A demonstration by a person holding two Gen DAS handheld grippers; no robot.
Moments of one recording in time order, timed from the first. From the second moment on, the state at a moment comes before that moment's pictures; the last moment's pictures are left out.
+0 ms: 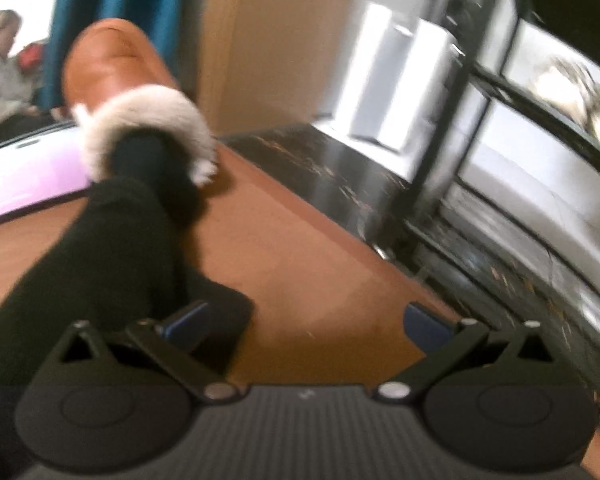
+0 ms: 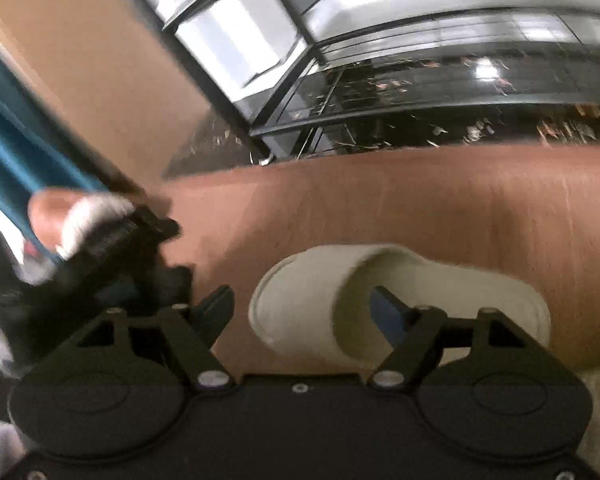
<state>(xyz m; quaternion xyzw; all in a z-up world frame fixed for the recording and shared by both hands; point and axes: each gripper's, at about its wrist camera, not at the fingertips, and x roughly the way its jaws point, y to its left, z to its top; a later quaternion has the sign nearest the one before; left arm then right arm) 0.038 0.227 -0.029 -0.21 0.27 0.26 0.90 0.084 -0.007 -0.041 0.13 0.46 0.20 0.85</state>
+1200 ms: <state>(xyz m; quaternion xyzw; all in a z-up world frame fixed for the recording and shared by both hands) 0.045 0.224 -0.044 -0.24 0.29 0.22 0.90 0.069 0.016 -0.049 -0.27 0.34 0.36 0.83</state>
